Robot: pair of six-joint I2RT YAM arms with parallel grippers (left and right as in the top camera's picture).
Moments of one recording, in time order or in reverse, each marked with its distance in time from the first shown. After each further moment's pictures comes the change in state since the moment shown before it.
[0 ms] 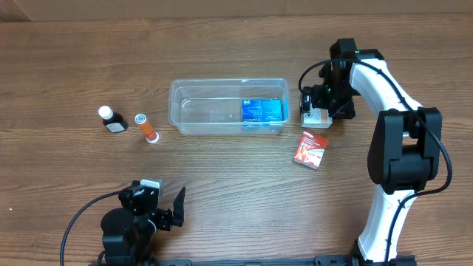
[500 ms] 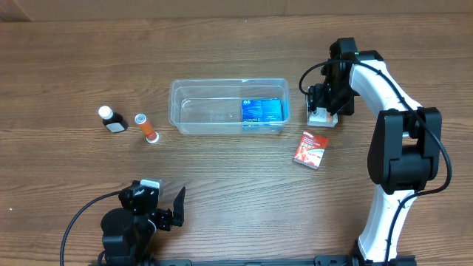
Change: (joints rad) left arm 0.000 0.000 0.000 0.000 0.000 0.000; right arm 0.000 0.000 -0.009 0.044 0.095 -0.001
